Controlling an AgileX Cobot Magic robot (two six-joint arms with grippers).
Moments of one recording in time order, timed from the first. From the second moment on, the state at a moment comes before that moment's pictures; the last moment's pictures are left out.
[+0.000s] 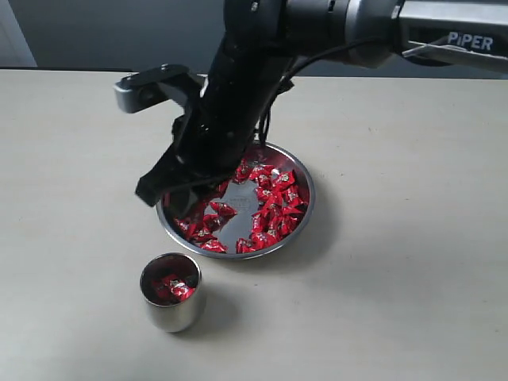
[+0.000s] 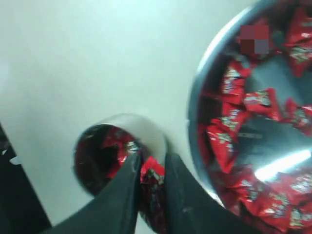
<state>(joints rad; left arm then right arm) 0.00 0.00 0.00 0.04 0.24 -0.06 0.77 1.99 -1.63 0.44 1.10 -0.40</state>
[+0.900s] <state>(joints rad) 0.00 0.00 0.00 0.04 0.24 -0.06 0.89 2.01 -1.63 0.38 1.16 -0.43</state>
